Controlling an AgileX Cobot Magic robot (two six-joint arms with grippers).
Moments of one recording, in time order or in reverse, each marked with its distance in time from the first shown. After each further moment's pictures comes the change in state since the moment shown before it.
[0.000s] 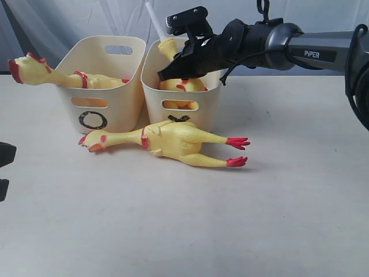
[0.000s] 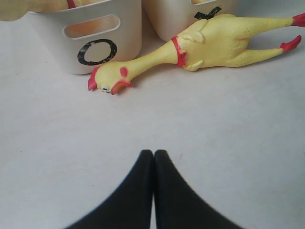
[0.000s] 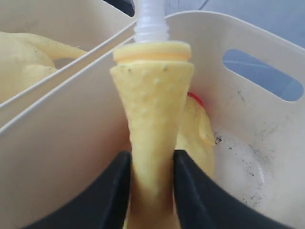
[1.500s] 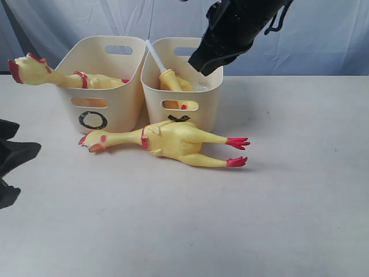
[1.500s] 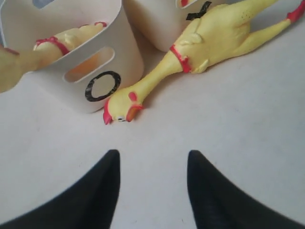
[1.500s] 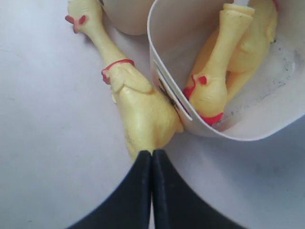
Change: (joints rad) left arm 0.000 0.092 0.000 -0.071 -0.120 0.404; right arm 0.000 -0.401 0.019 -0.247 0.825 0.065
